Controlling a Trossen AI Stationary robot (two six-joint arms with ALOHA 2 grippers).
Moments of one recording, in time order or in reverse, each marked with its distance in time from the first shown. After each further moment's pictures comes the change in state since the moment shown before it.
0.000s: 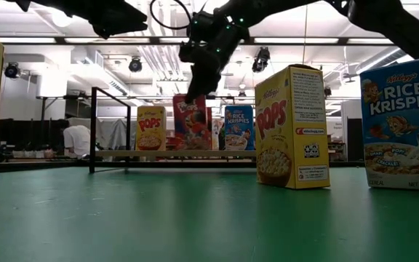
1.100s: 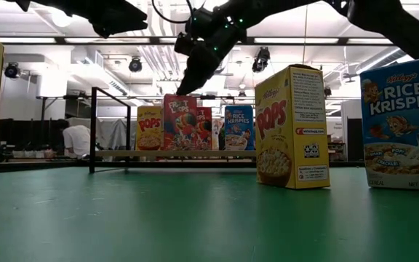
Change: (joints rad) left arm 0.000 -0.003 0.000 0.008 0.000 0.000; right arm 0.008 0.006 0.000 0.099 -0.108 -0.190
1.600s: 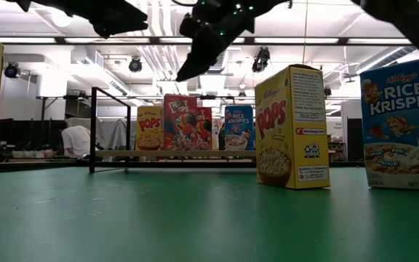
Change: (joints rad) left arm 0.000 0.006 0.000 0.002 0.000 0.003; right arm 0.017 -0.097 -0.081 0.061 -0.042 0.015
